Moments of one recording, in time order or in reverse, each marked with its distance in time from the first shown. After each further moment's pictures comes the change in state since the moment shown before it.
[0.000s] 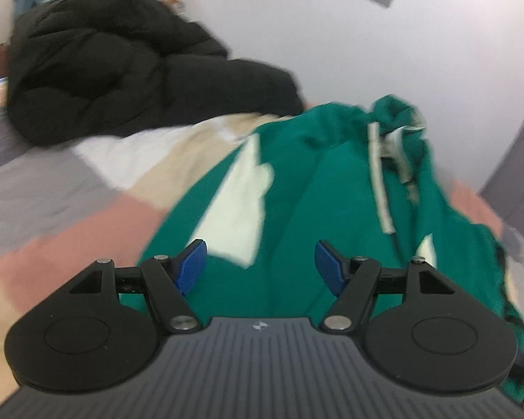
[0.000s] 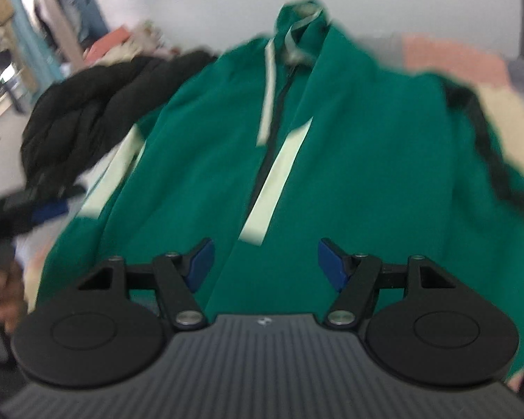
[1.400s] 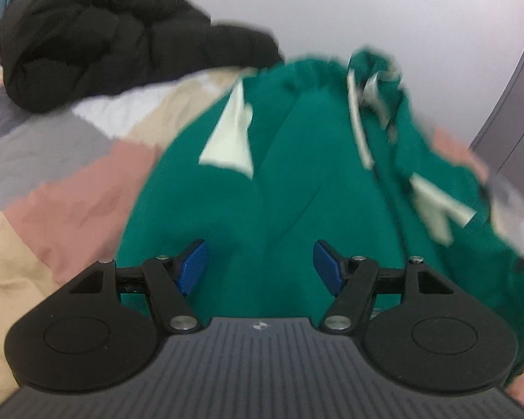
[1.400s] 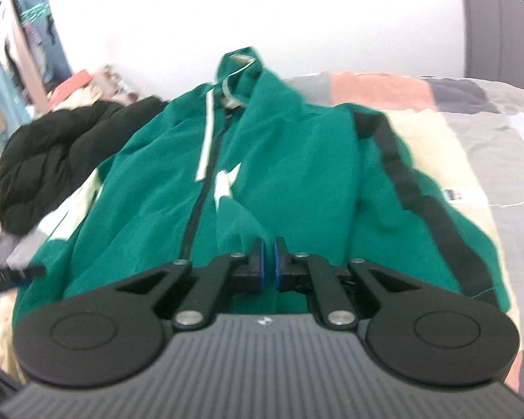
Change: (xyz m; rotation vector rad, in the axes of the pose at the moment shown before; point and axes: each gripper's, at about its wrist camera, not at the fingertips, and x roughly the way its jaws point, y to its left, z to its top) left arm -0.026 -0.015 -0.041 0.094 0.137 -0.037; right arm -0.064 -0.039 -0.018 0.085 -0.189 -0.169
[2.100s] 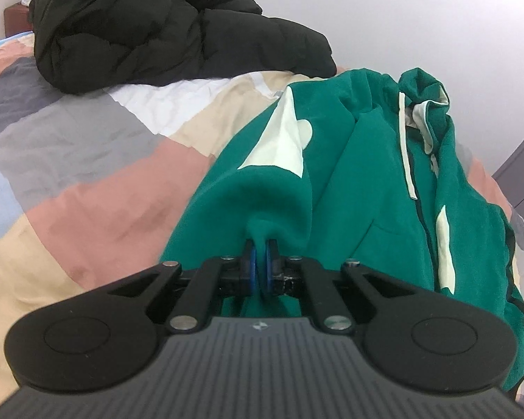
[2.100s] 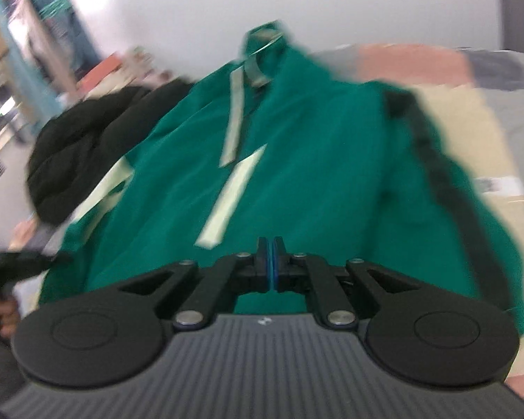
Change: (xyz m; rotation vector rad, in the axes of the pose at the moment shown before) left arm 0.011 0.052 0.025 -0.151 0.003 0.034; right arm 0.026 -0.010 0.017 -0.007 0.140 0.194
